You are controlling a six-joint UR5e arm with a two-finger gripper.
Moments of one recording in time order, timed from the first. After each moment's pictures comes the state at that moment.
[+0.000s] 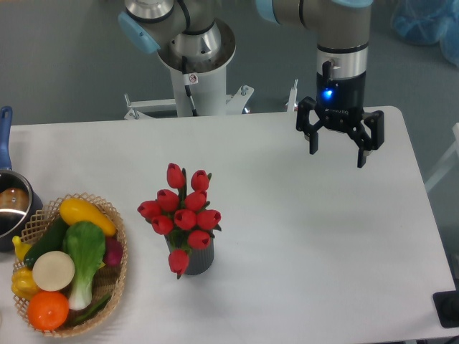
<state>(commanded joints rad) 2.77 -1.66 -1.75 -0.87 1.32 1.36</state>
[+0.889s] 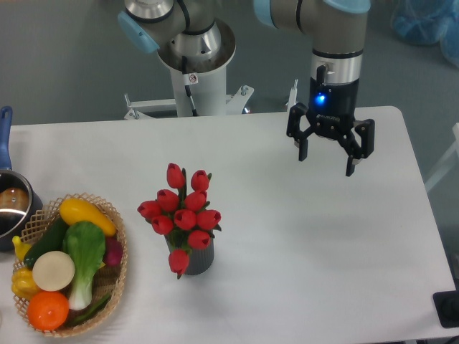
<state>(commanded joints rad) 2.76 -1.67 -1.77 -0.87 1.15 1.20</state>
